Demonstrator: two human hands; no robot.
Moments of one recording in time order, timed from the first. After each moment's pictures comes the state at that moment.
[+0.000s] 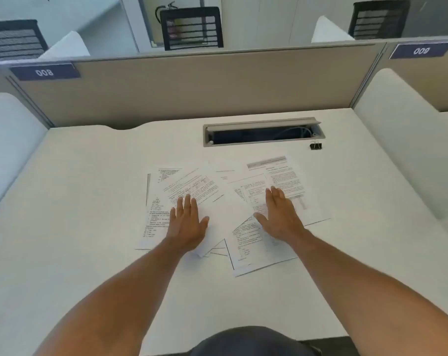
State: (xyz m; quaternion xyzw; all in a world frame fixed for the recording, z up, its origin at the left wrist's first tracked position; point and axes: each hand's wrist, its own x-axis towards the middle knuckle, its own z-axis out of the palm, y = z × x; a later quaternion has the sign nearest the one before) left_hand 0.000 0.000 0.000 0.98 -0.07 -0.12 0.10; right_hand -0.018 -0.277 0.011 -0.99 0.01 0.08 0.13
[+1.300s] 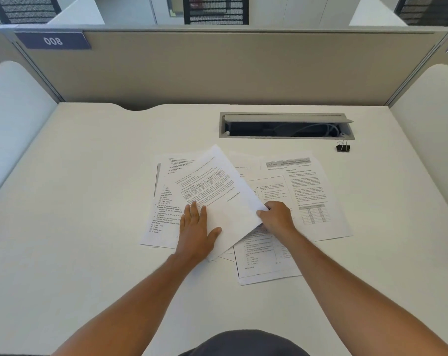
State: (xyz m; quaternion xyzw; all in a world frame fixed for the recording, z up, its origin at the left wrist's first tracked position) left_hand -0.011 0.002 -0.032 0.97 -0.02 -0.13 0.21; right_hand 0.025 -0.228 0.007 -0.86 0.23 0.15 0.42
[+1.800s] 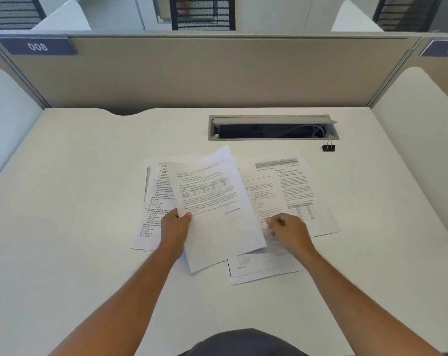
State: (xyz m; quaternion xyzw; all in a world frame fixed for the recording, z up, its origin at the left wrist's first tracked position) left_hand 0.009 0.008 0.000 0.68 0.30 -0.08 0.66; right_hand -0.029 -0.274 0.019 -0.86 0.22 0.11 0.45
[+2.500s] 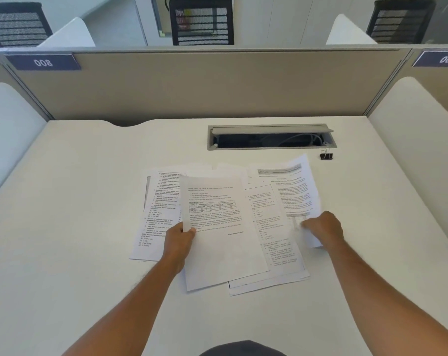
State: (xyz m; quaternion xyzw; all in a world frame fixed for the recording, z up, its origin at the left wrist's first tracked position) left_hand 0.000 0.000 -0.001 0.72 0.28 -0.13 0.63; right_hand 0.015 -0.361 0.009 -0.85 0.42 0.13 0.30
